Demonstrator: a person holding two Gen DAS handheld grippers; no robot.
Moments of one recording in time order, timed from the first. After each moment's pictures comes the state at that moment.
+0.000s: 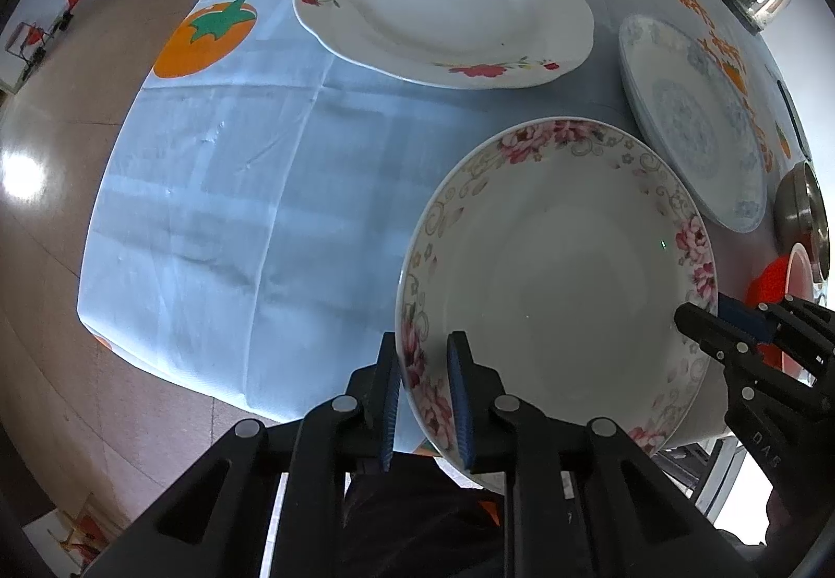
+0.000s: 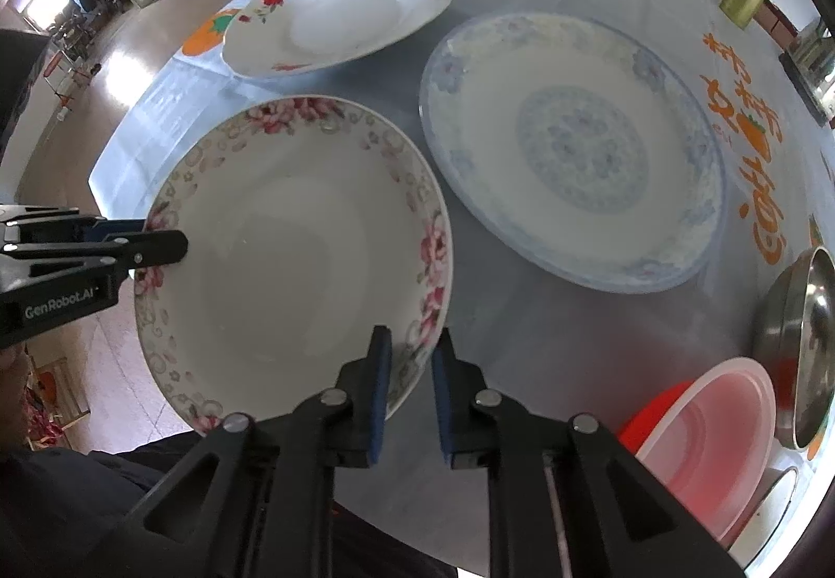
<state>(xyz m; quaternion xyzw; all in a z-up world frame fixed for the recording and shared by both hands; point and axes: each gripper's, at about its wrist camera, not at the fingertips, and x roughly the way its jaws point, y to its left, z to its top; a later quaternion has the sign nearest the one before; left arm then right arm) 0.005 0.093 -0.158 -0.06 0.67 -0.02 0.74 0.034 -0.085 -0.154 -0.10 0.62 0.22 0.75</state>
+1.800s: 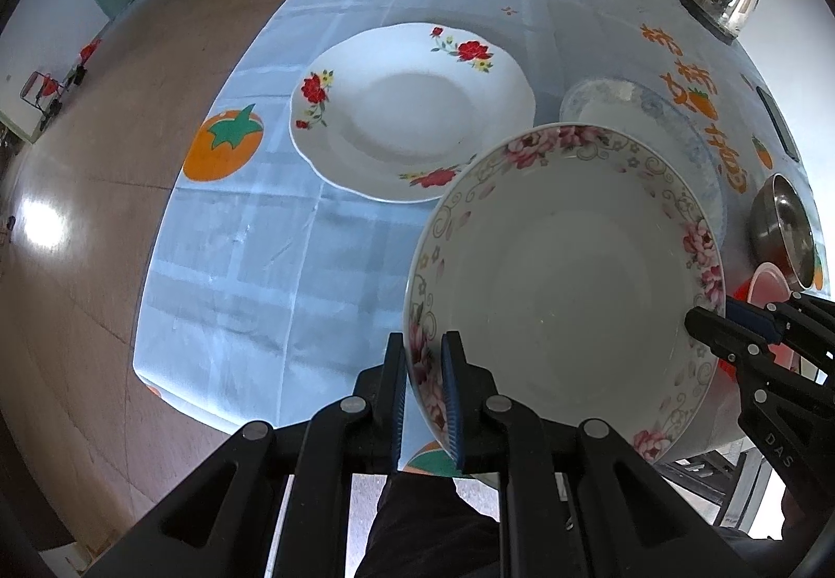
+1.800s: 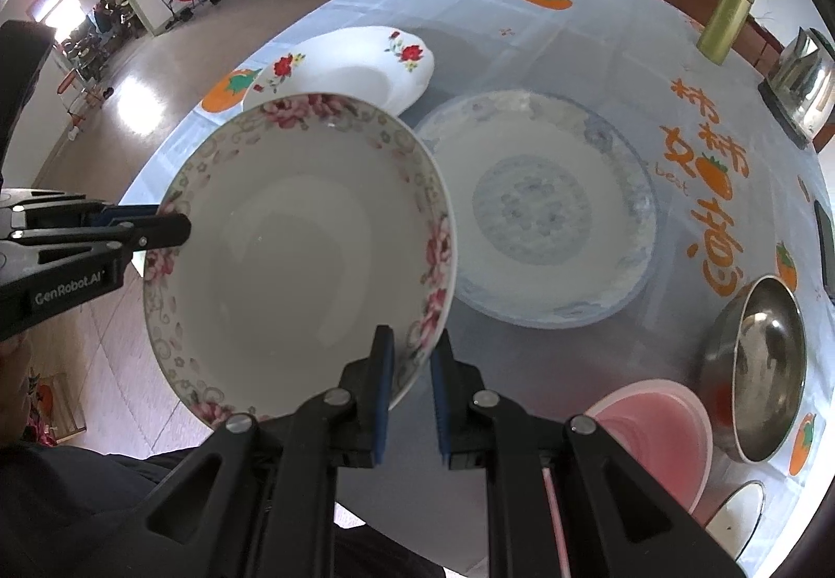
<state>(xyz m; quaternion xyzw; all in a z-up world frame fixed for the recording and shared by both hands) 0.008 0.069 -0.095 0.00 0.61 -0.01 0.79 0.027 -0.113 -0.103 -0.09 0.57 0.23 0.79</state>
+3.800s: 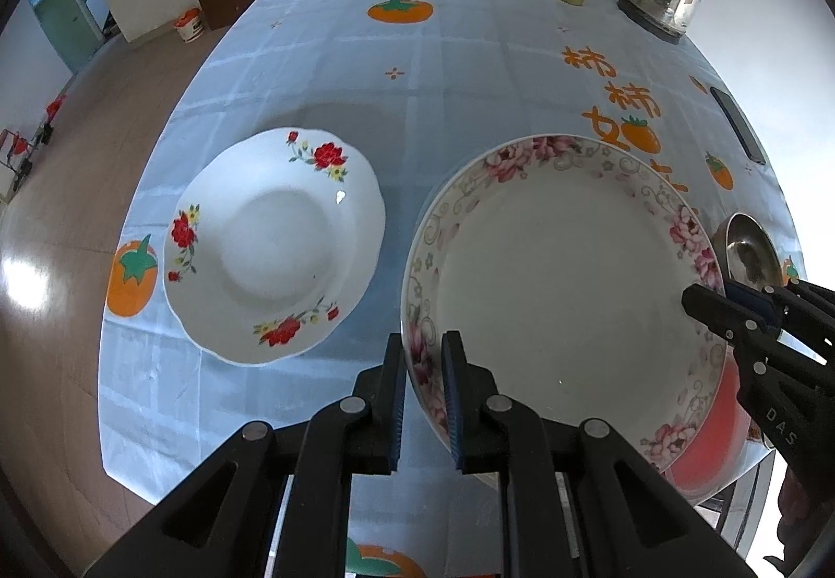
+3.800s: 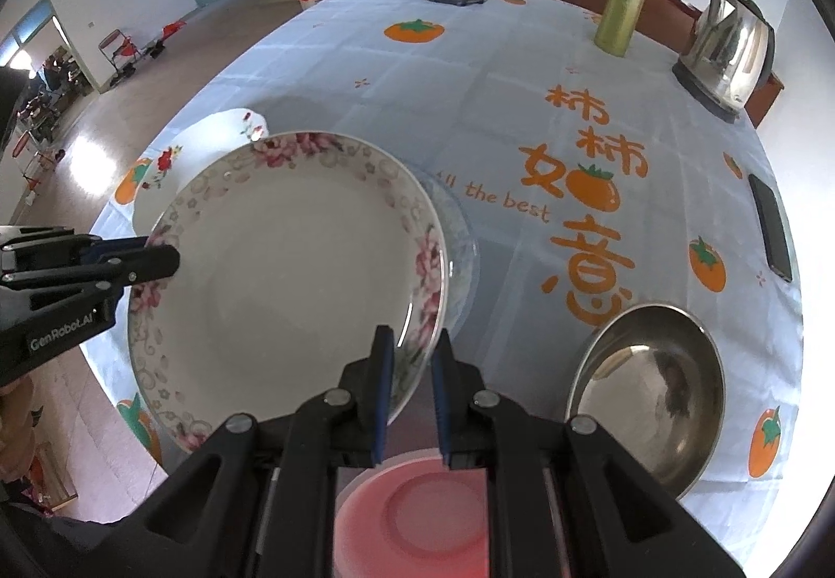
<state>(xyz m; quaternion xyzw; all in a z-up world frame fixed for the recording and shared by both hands) 0.076 -0.019 -0.082 0.02 0.58 -0.07 0.81 0.086 -0.198 -0.088 -0.06 0.54 0.15 0.83</state>
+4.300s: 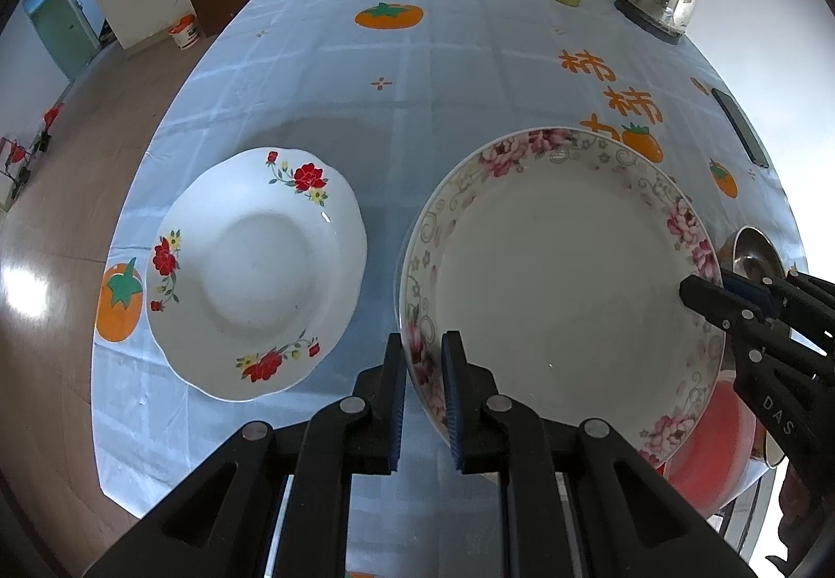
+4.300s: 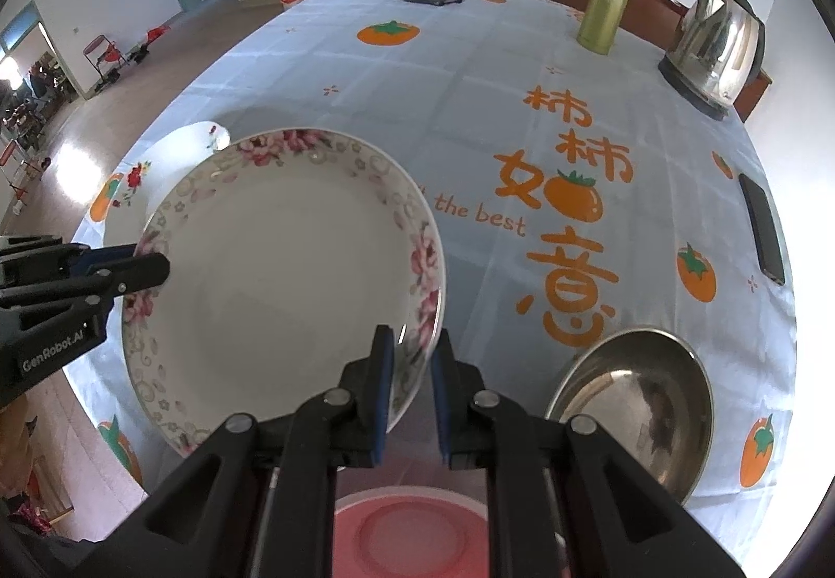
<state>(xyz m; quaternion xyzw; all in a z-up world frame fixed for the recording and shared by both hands) 0.094 -0.029 -0.090 0.03 0.58 -0.07 0.81 0.109 -0.207 -0.096 -0.06 0.54 0.13 0.83</state>
